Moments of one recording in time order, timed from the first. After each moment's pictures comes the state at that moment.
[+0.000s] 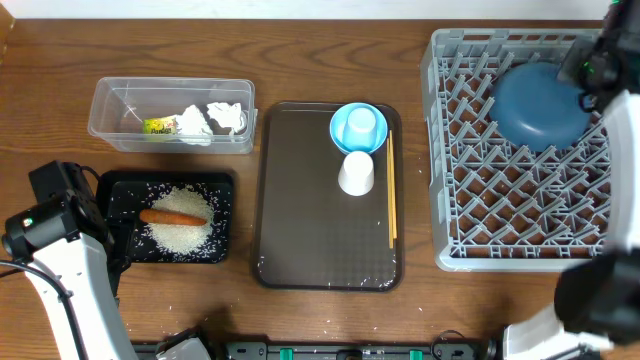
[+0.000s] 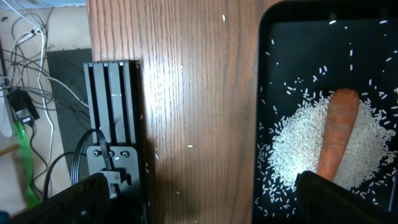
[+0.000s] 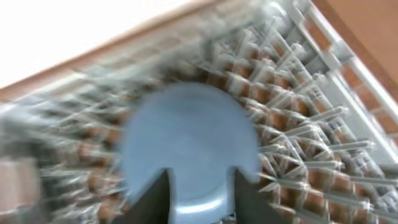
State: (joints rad) left arm 0.51 1.19 1.11 -1.42 -0.27 -1.01; right arm -0.20 1.74 1.76 -0.83 0.15 0.23
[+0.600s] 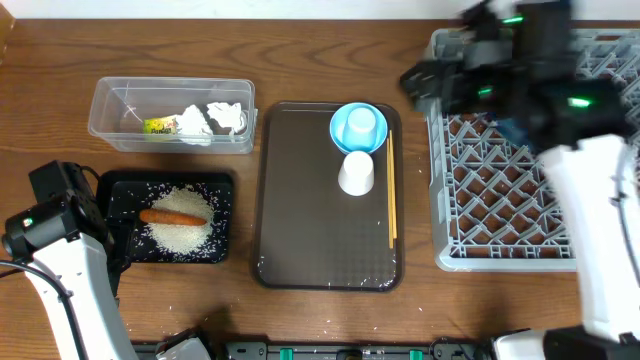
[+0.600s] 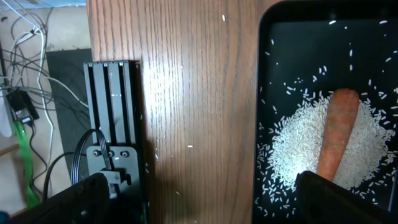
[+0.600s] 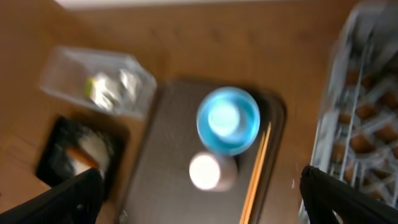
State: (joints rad) left arm 0.51 1.19 1.11 -1.42 -0.27 -1.01; right arm 0.27 1.59 1.77 -1.04 -0.30 0.25
